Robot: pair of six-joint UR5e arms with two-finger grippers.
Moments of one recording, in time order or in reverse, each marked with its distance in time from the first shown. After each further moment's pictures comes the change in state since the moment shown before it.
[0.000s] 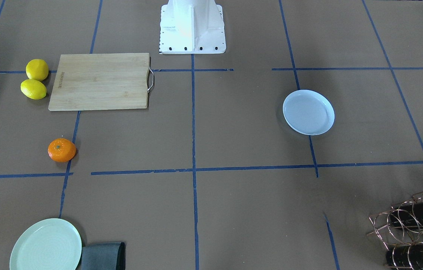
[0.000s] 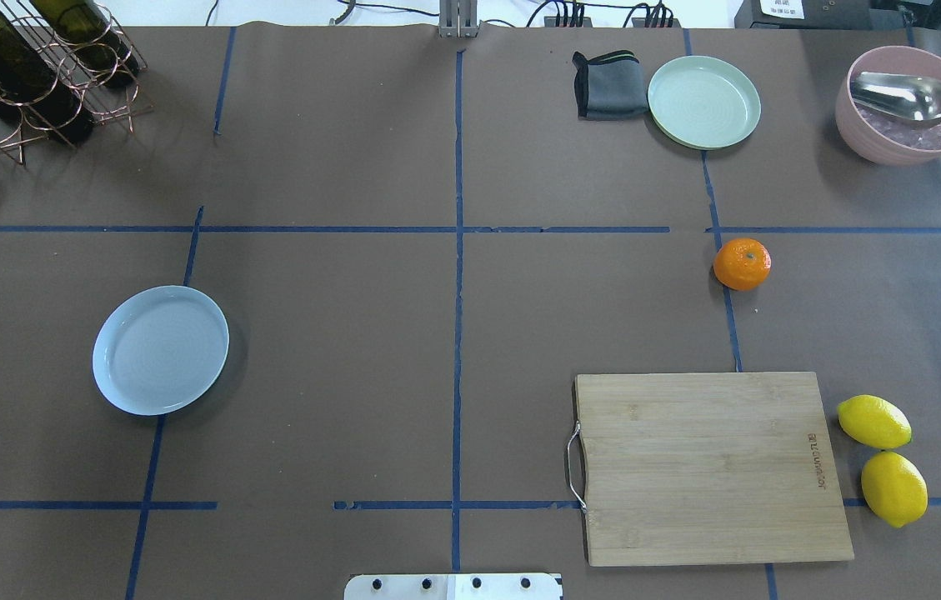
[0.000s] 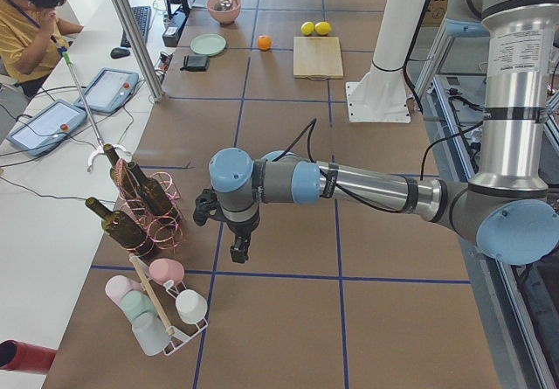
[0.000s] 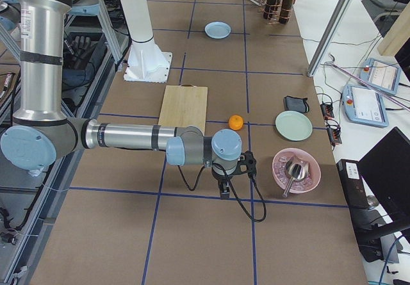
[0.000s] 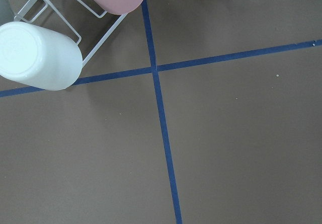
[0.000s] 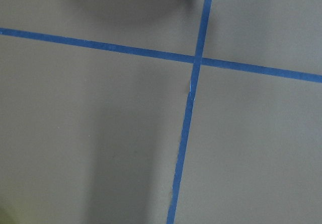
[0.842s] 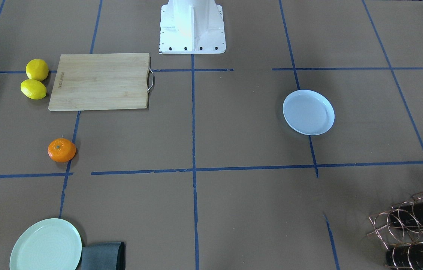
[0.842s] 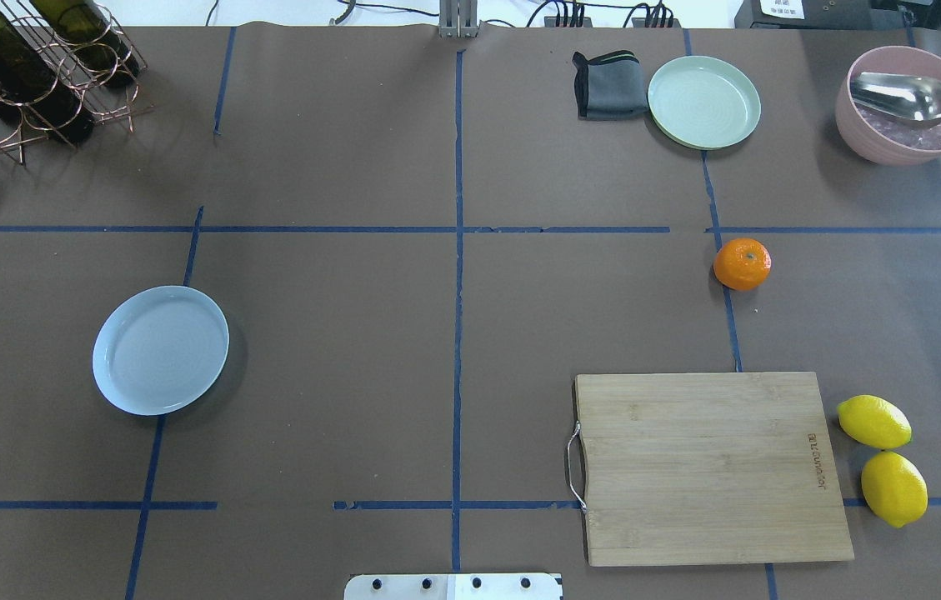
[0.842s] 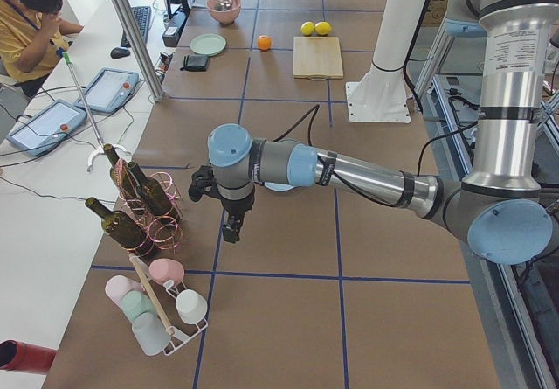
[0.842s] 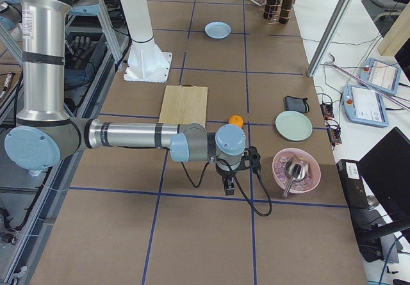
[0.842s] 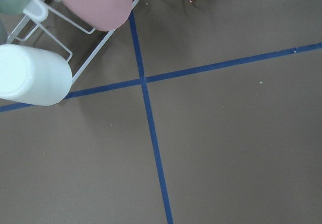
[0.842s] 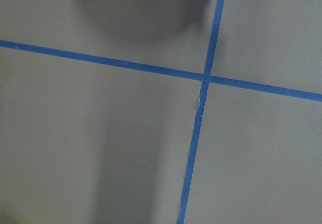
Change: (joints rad) left arm 0.024 -0.067 -0.057 -0.025 -0.002 -0.008; right arm -0.002 0.028 0.015 -0.002 0.006 0.019
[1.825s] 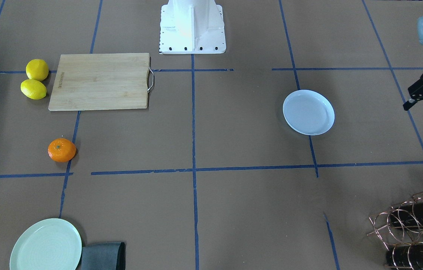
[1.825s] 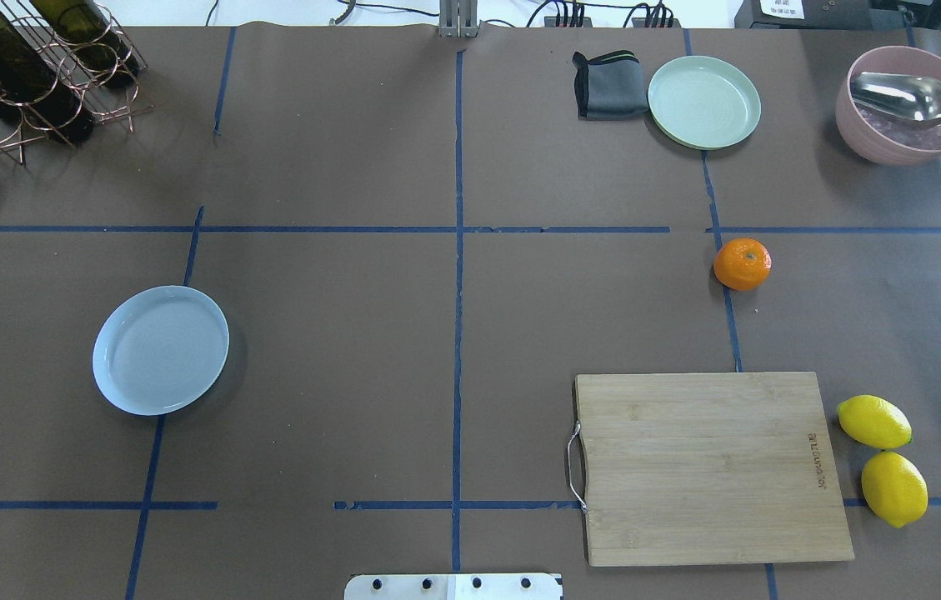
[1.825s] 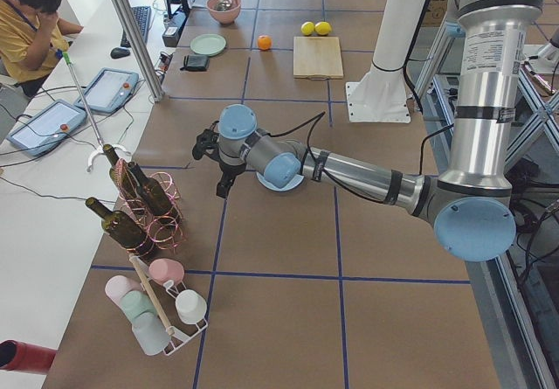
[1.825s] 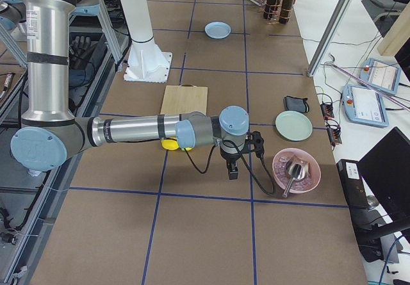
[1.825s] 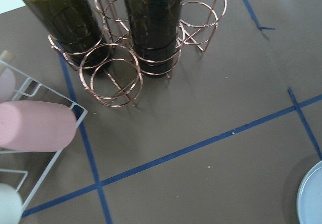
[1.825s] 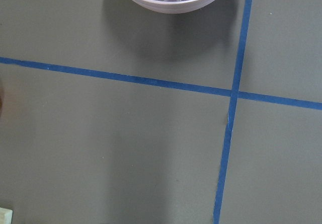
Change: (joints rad) left arm 0.307 0.052 0.033 -0.660 0.017 -0.630; right arm -0.054 0.009 0.071 -0.001 -0.011 0.120
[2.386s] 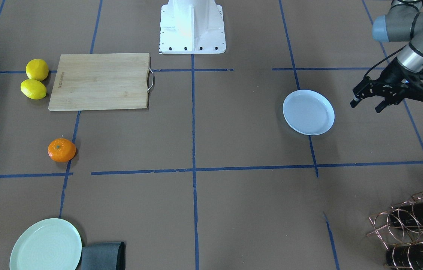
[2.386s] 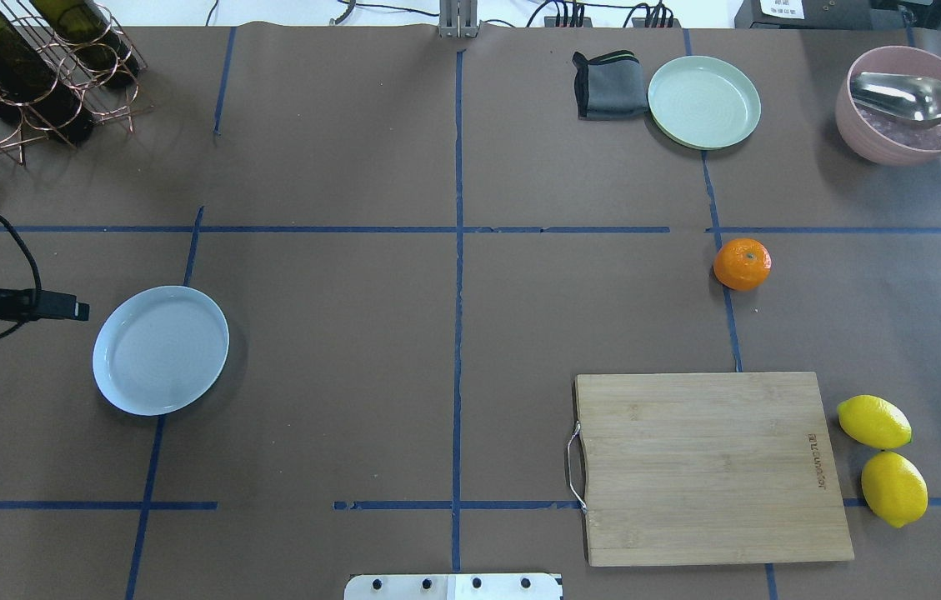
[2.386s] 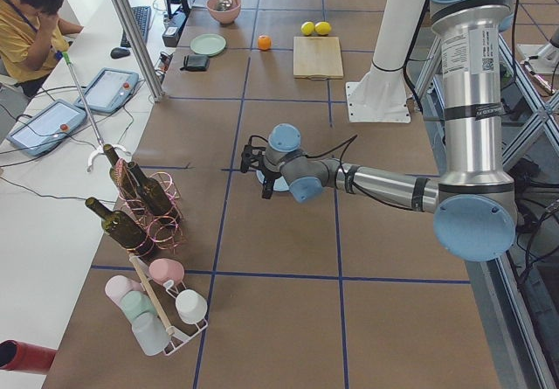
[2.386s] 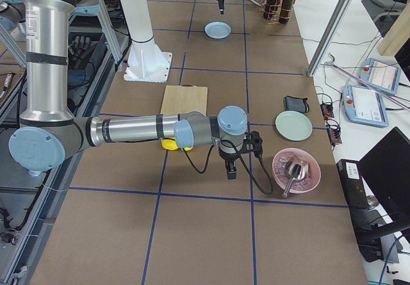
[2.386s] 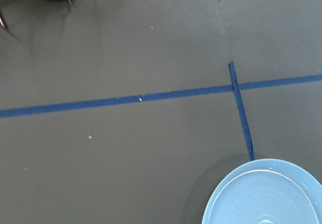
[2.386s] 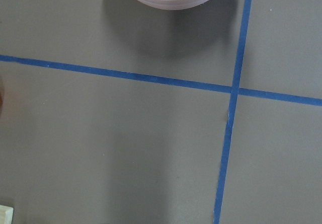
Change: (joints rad) left arm 0.421 0.127 0.007 -0.334 0.328 -0.617; right arm -0.001 -0.009 0.008 0.000 0.000 0.002
